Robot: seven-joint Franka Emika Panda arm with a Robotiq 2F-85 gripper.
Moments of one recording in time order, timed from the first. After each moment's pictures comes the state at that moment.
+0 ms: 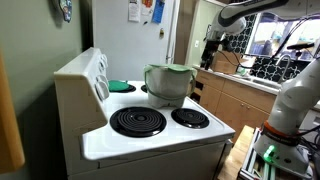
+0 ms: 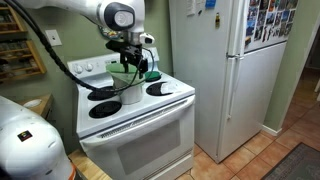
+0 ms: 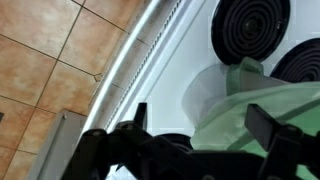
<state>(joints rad) 0.02 -0.45 -0.09 -2.31 0.24 1.88 -0.23</state>
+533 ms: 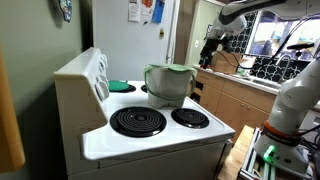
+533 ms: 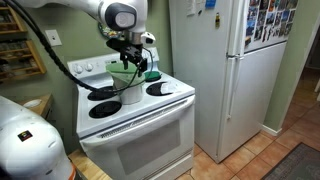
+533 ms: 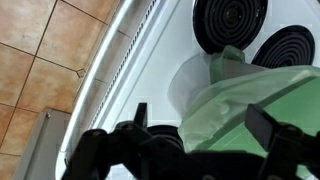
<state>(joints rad) 0.02 -0.45 -0.11 -2.30 0.33 1.89 -0.25</state>
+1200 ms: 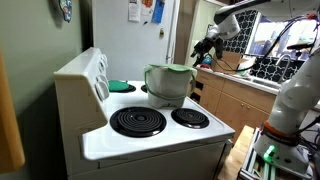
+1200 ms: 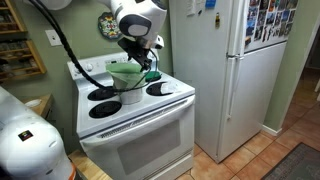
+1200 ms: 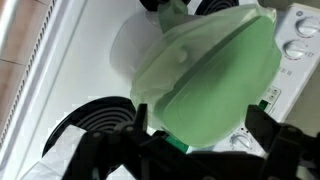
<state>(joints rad) 0.03 -0.31 -0.20 -2.23 0.72 1.88 -0.48</state>
